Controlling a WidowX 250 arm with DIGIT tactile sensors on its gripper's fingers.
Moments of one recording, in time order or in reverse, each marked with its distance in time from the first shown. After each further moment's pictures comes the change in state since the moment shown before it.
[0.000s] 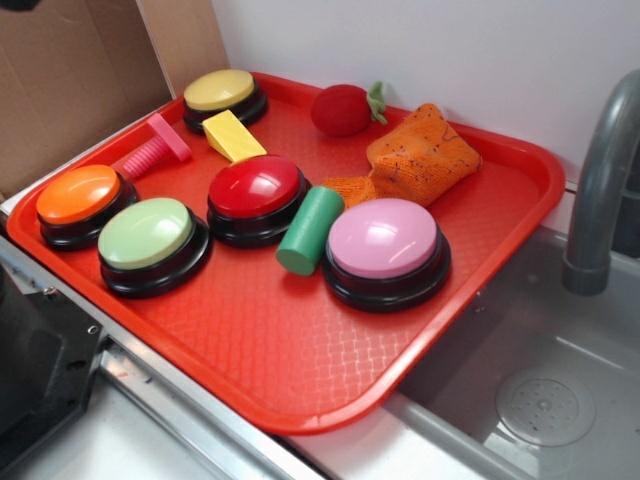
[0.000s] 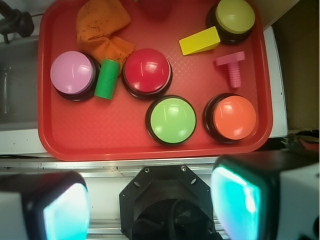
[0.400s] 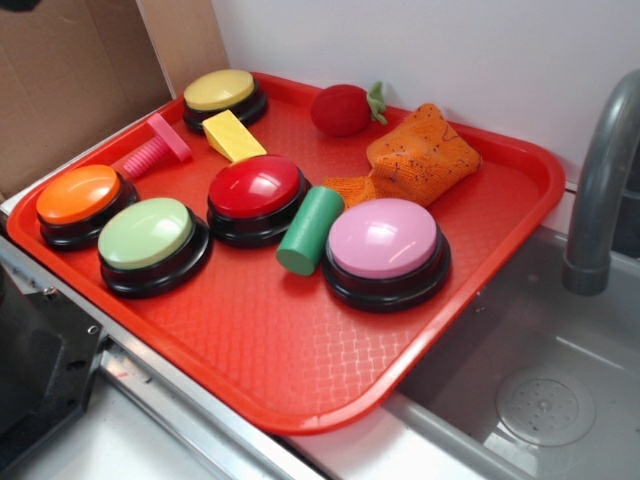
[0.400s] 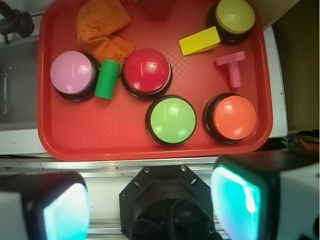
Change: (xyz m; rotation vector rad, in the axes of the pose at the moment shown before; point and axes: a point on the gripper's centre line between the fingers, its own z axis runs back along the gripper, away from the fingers) arm -0.001 0.000 -0.004 -0.001 0.014 -0.002
